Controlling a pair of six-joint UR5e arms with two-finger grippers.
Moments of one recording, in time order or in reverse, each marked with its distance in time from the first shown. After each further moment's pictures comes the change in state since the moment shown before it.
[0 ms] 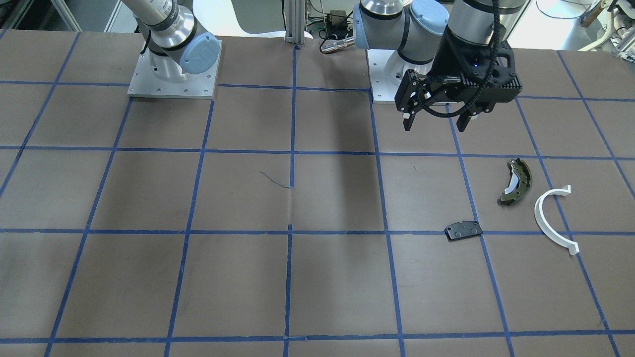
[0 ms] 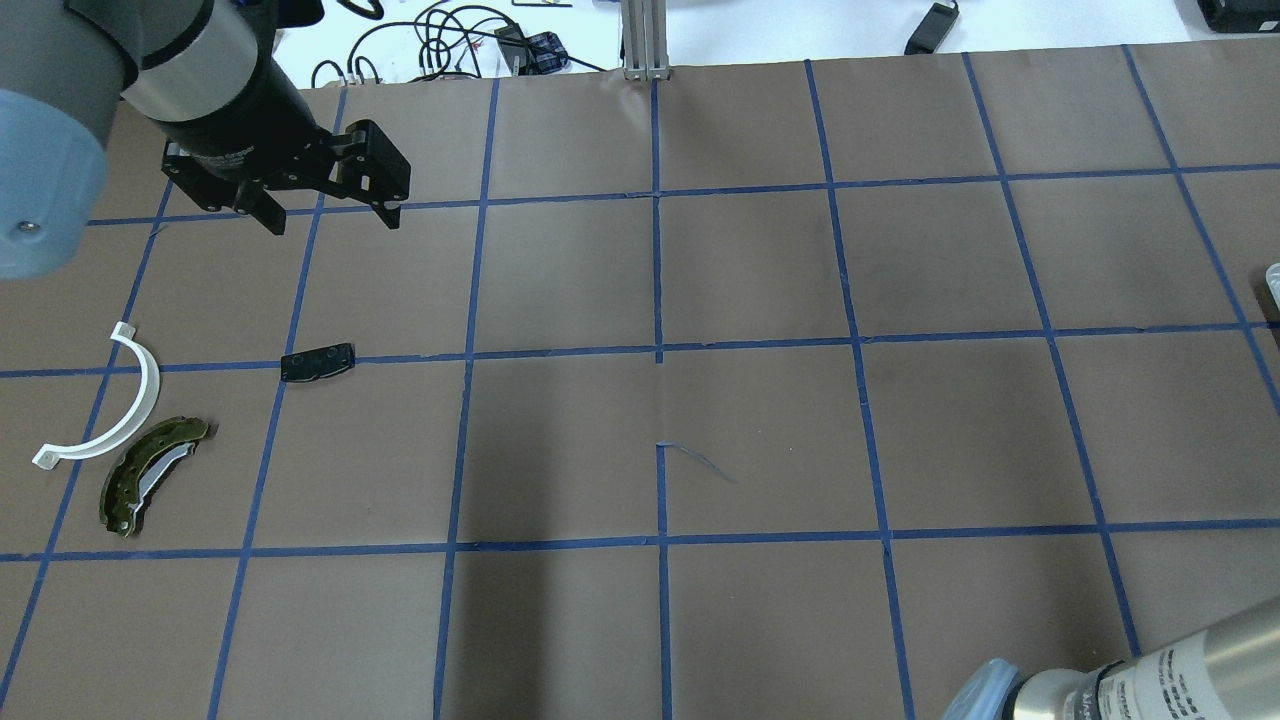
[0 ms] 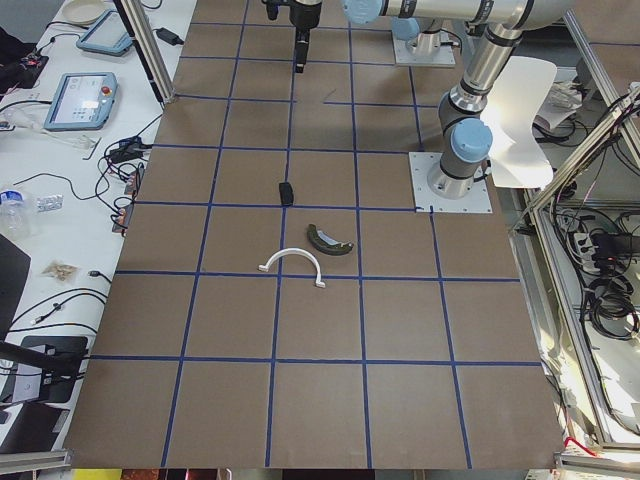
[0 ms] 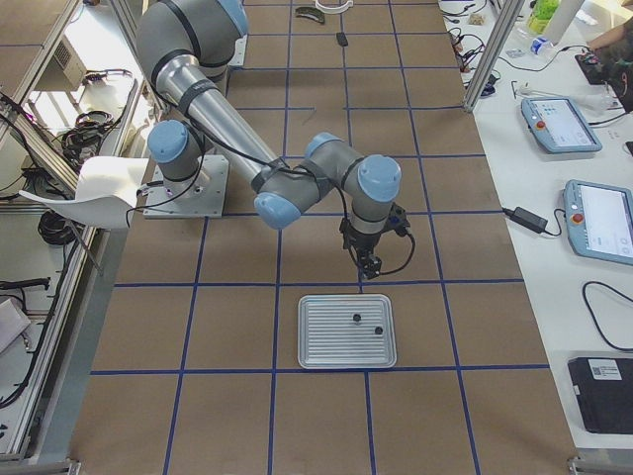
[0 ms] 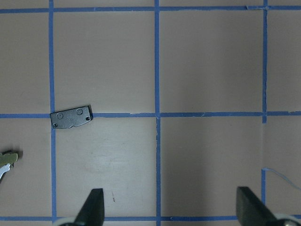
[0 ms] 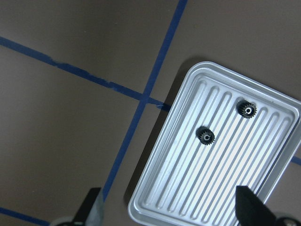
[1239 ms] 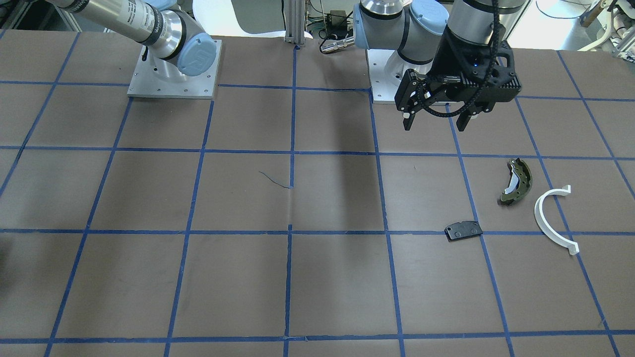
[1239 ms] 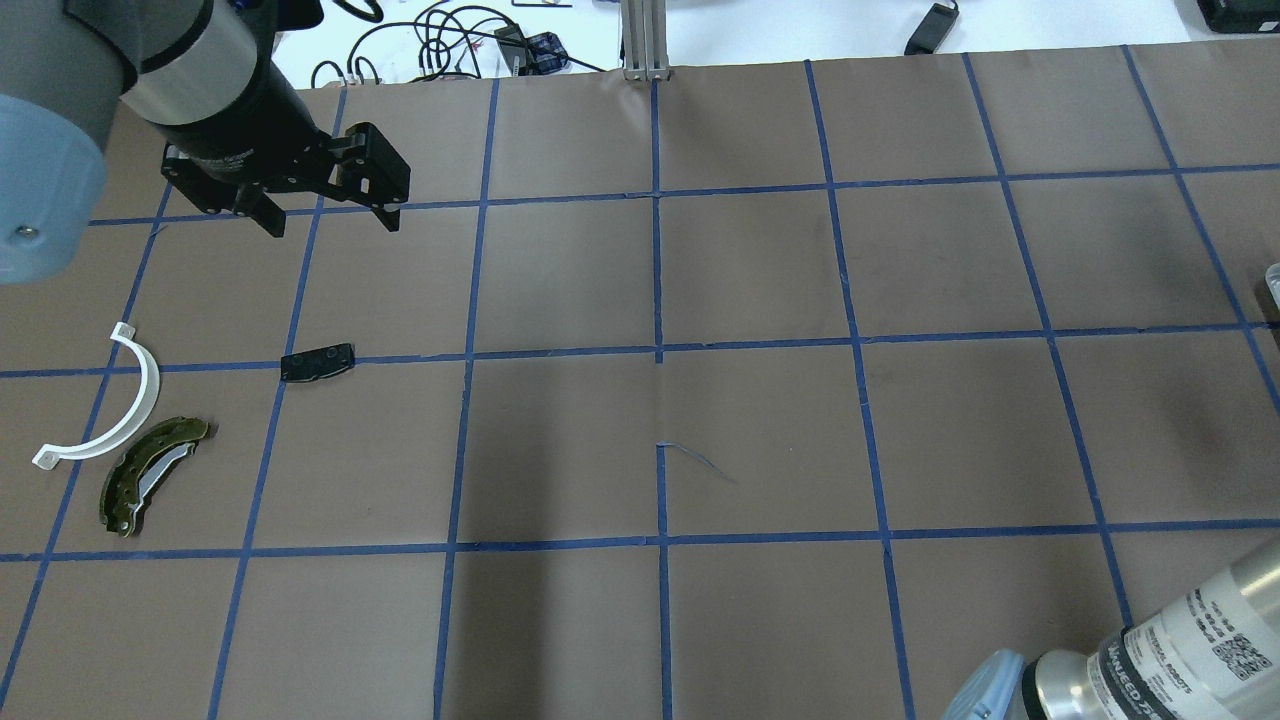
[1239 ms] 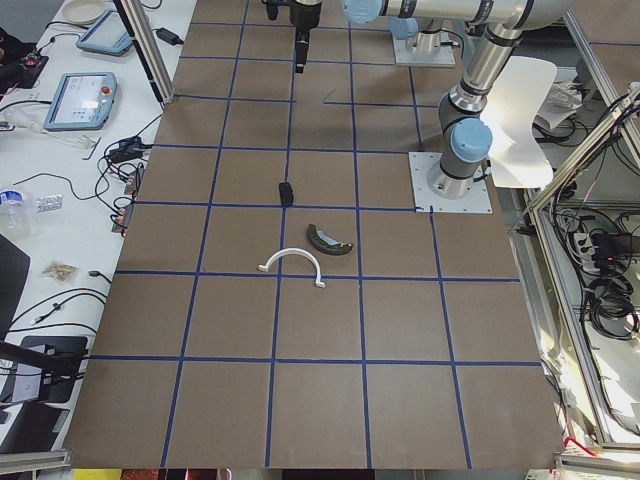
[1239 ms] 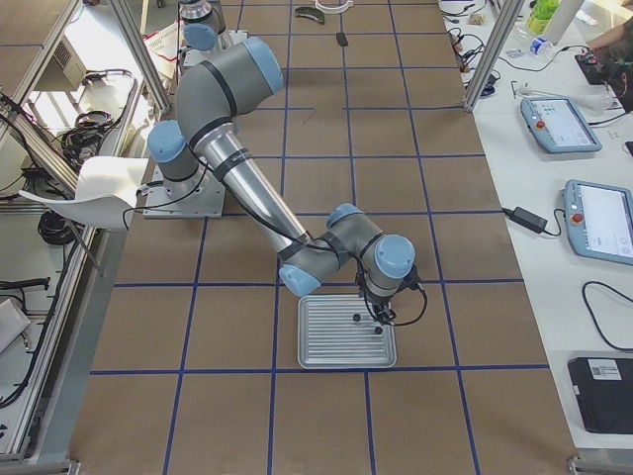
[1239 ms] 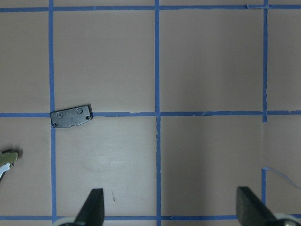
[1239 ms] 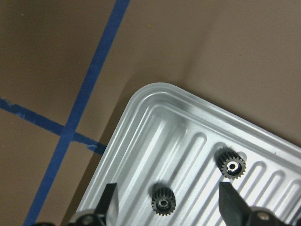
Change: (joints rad) left arm 0.000 0.003 -0.004 0.000 0.000 0.000; right arm -0.044 0.250 -0.110 -0.104 0.069 -0.092
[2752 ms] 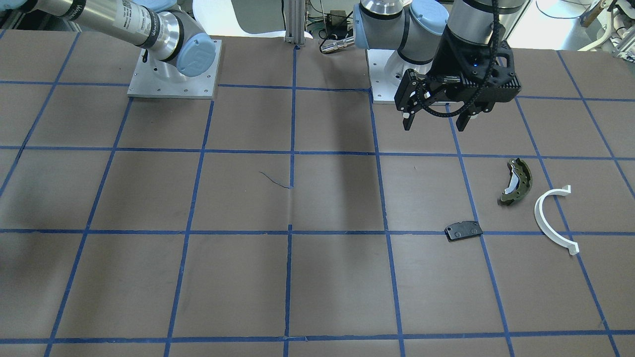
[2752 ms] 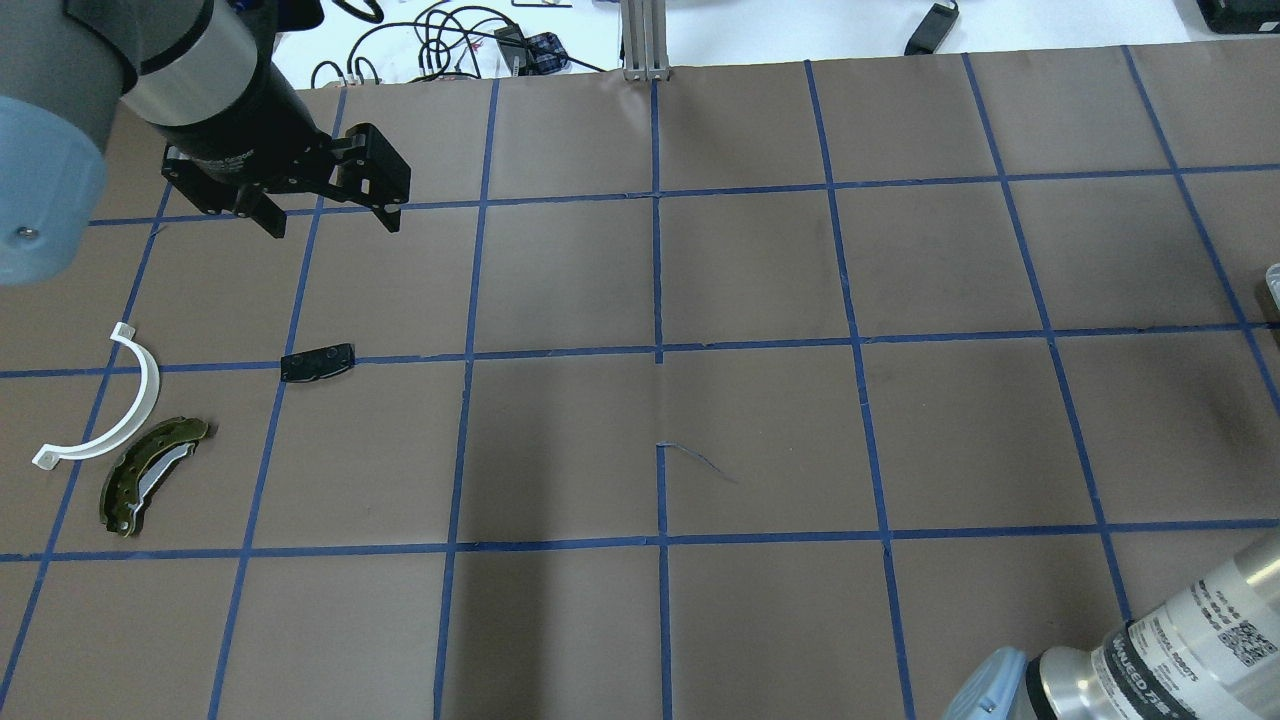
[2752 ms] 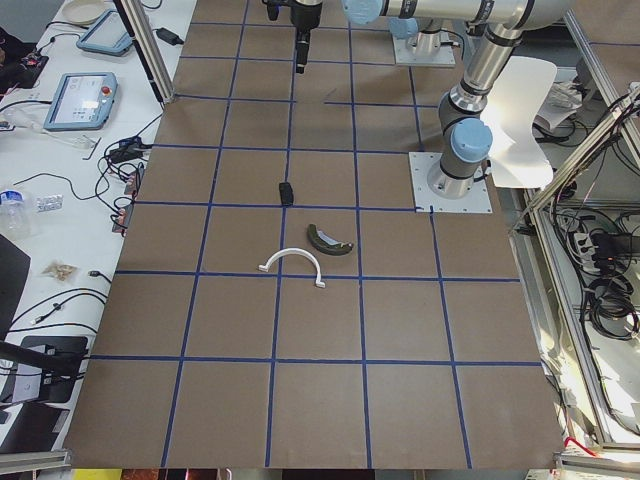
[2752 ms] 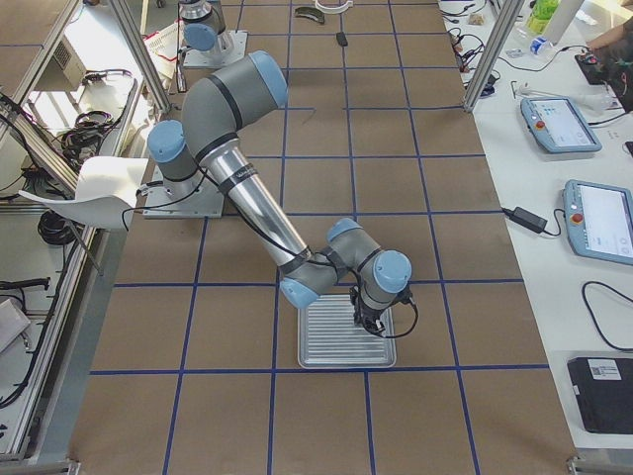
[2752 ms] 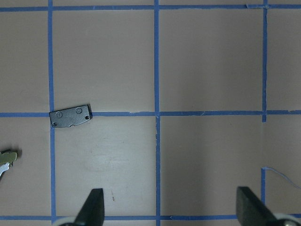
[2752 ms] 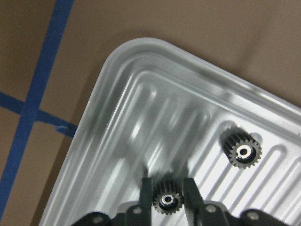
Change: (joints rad) left arm 0.000 0.000 -0.001 0.000 -0.002 0.000; right arm -0.011 0.052 -0.002 -0.026 -0.067 0.004
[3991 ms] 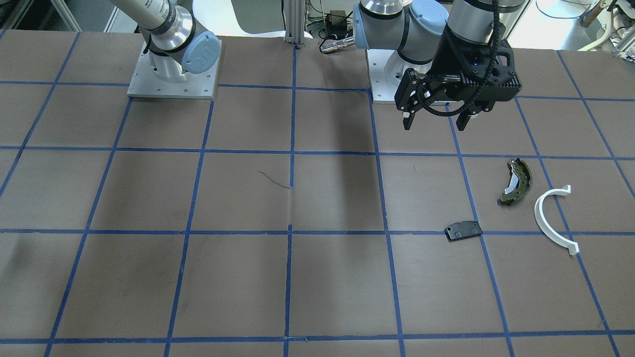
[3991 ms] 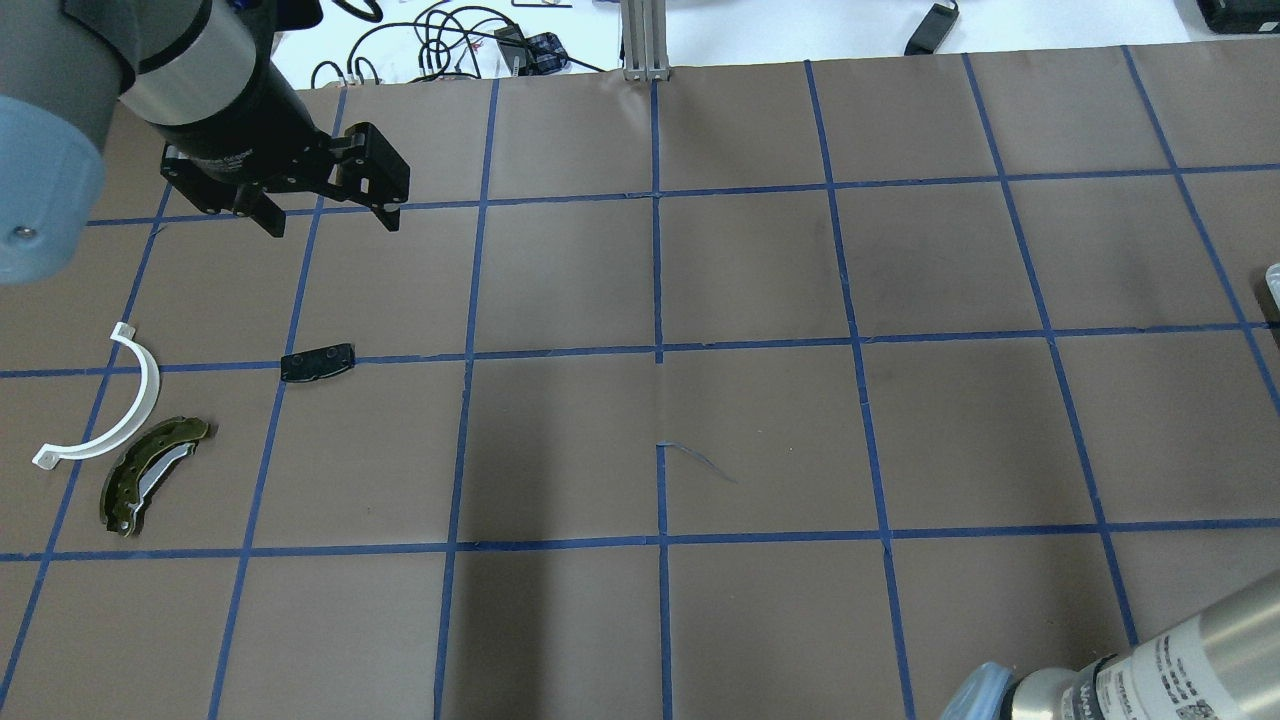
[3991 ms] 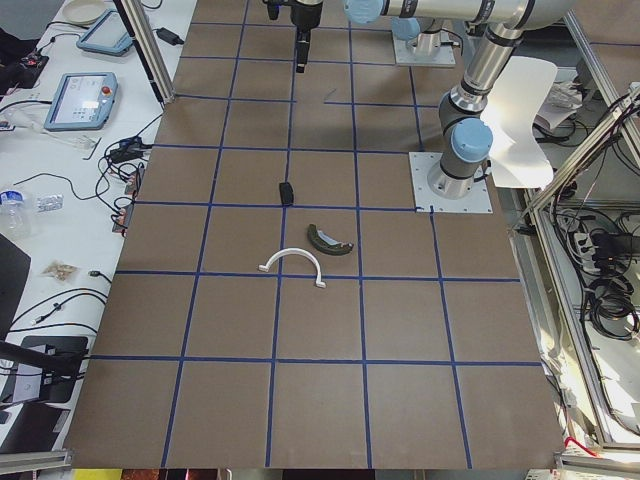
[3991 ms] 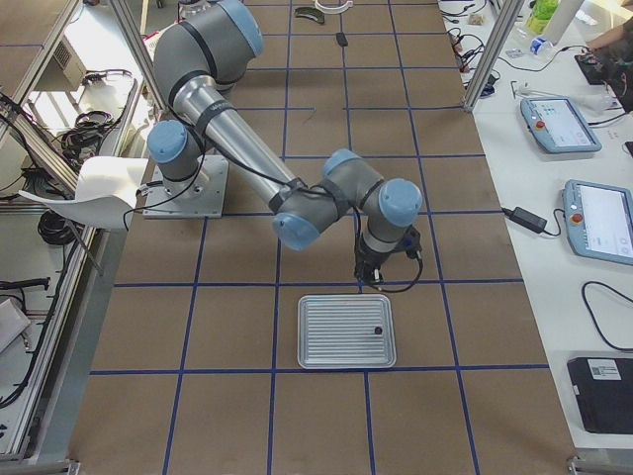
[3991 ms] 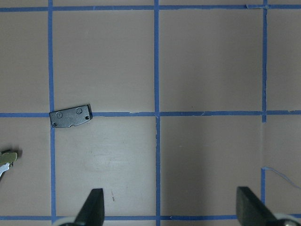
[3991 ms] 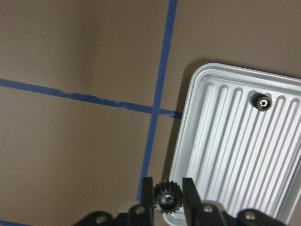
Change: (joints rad) left arm 0.000 0.000 0.001 0.000 0.000 0.000; right arm 0.132 -0.300 0.006 0.343 0.017 0.417
